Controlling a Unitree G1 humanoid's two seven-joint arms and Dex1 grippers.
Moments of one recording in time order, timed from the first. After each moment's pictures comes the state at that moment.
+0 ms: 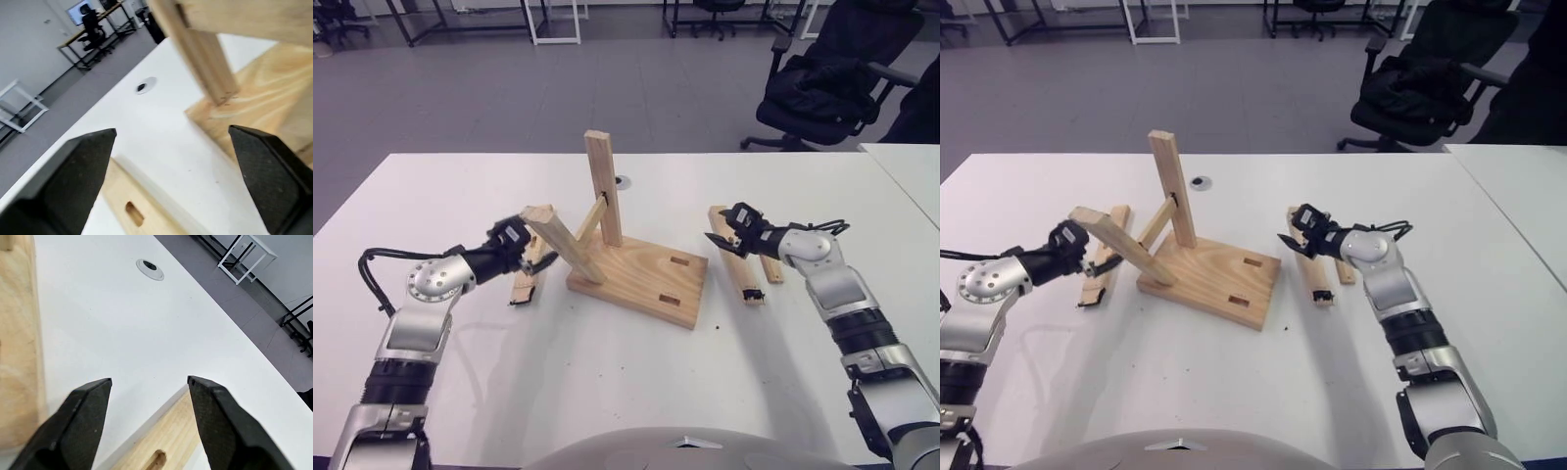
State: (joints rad) left arm -0.07 0.69 0.02 -0.07 -0.15 0.04 -0.83; right arm -0.45 -0.53 0.21 0.33 -0.08 0.13 0.68
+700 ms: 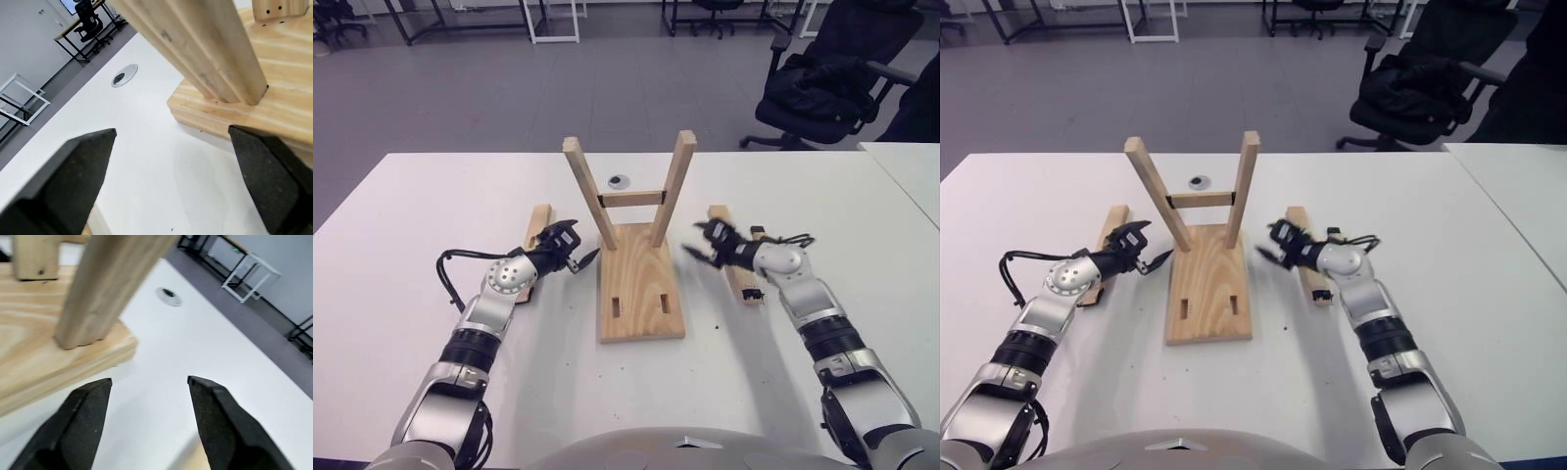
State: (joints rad) left arm -0.30 0.47 -0.14 0.37 0.08 -0.15 -0.58; right arm -0.39 -0.41 0.11 0.29 -0.04 0.09 0.64
